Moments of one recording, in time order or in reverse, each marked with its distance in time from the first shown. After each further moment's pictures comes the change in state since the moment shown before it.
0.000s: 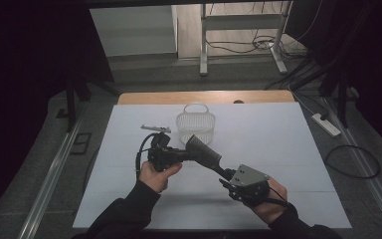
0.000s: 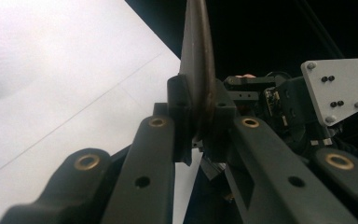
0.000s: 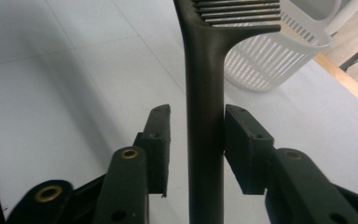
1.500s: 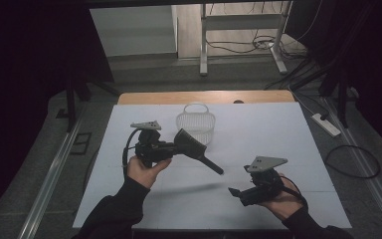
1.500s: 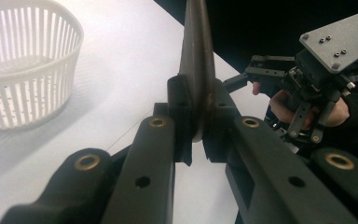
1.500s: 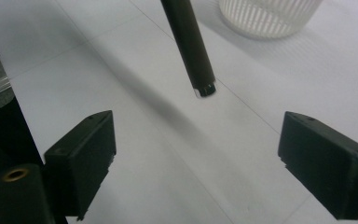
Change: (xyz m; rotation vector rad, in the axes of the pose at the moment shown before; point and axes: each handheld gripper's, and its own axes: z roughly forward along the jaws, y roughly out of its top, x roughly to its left) left arm -0.011 0.007 -0.029 -0.010 0.221 0.136; right arm -0.038 -0.023 -0.009 0.090 0.165 0.253
